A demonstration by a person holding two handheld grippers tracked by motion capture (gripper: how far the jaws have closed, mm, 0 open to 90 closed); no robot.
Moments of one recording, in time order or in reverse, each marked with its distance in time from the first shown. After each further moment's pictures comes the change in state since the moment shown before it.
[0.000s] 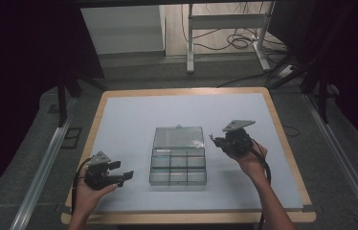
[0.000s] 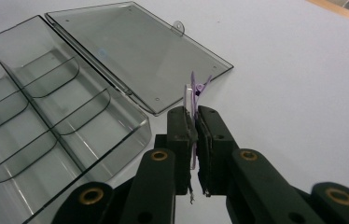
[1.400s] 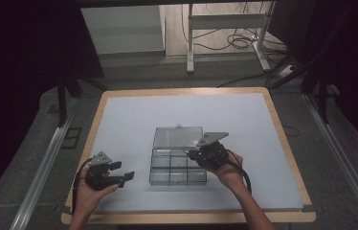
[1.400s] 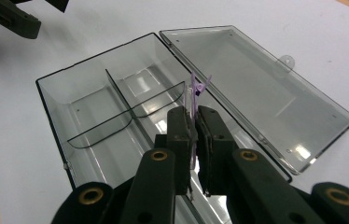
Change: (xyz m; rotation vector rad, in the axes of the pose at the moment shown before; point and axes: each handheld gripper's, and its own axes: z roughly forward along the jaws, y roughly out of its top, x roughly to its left) left arm -0.003 0.001 0.000 0.004 -0.003 0.005; right arm 0.073 0.014 0.023 -0.044 0.171 -0.127
